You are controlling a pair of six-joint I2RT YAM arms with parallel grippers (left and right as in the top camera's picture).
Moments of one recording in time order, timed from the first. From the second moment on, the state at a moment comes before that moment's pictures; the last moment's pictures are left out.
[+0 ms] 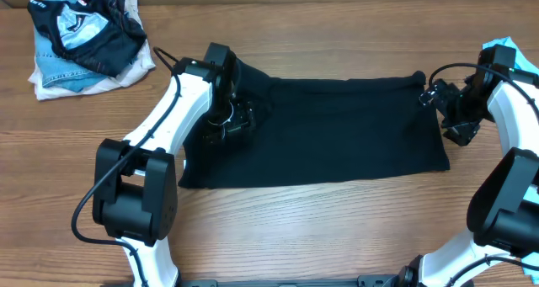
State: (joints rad) left arm -0.28 1.98 1.51 -1.06 0.26 -0.54; right arm -0.34 1.88 1.43 -0.95 -0.20 0.49
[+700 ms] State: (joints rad) left arm -0.28 2.08 1.50 -0.98 0.24 -0.61; right arm -0.34 1.88 1.43 -0.80 -0.19 0.48
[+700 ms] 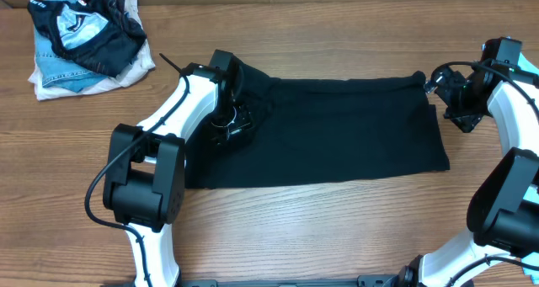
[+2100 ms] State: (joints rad) left arm -0.28 2.08 1.50 -0.96 0.24 -0.63; right arm -0.34 2.07 1.43 -0.63 -0.13 0.26
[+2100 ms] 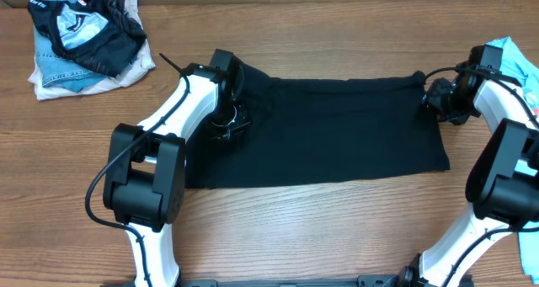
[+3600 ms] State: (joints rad) left arm -0.28 2.06 1.50 -1.12 0.17 -0.58; right arm -0.34 2.05 1.58 -0.93 -0.06 0.44
